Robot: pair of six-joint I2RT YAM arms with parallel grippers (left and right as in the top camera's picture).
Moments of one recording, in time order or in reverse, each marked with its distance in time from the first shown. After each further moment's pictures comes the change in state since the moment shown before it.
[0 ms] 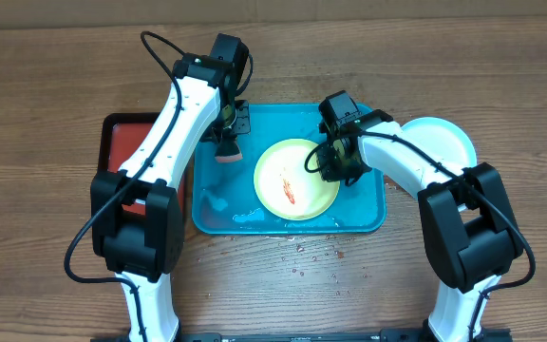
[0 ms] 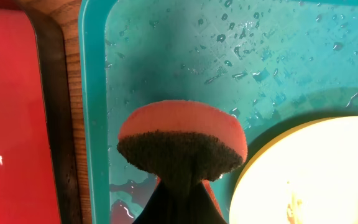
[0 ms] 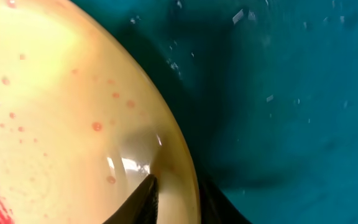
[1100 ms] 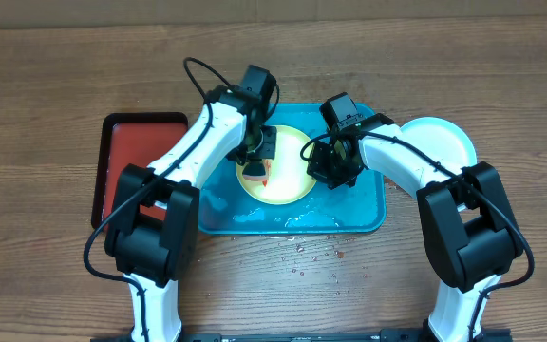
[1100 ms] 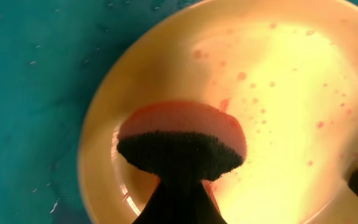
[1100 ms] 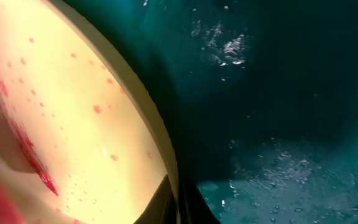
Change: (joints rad) left arm -0.104 0.000 -0.236 0.269 0.105 0.084; right arm -0.002 0.003 -0.036 0.098 -0.240 0.482
